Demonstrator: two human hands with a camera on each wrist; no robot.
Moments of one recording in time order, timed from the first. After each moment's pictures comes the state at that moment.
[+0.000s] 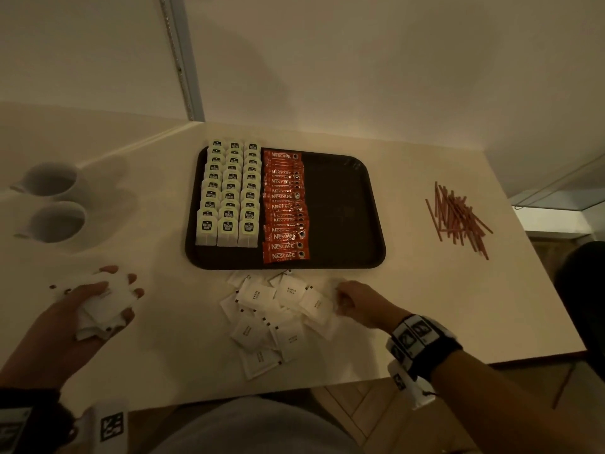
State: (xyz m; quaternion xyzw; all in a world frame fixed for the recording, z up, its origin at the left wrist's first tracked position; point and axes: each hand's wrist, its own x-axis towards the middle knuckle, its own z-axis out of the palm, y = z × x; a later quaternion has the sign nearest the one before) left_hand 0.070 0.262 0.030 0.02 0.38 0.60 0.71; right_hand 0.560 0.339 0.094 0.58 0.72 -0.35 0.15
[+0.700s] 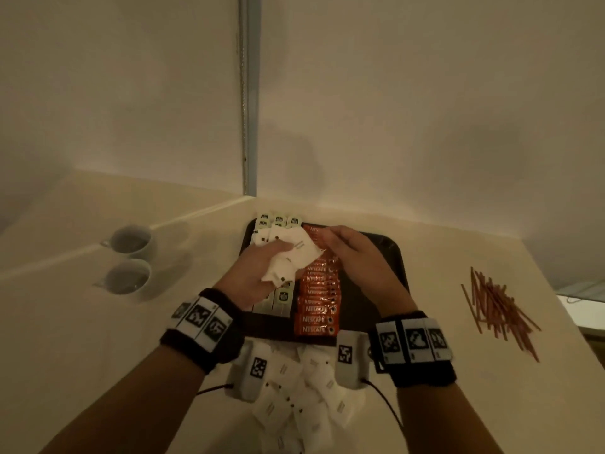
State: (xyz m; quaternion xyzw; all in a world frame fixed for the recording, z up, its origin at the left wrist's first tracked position) left_hand 0.265 0.414 0.222 0.17 0.41 0.54 0.72; right_hand 0.437 0.442 0.247 0.51 0.61 -0.52 -0.32
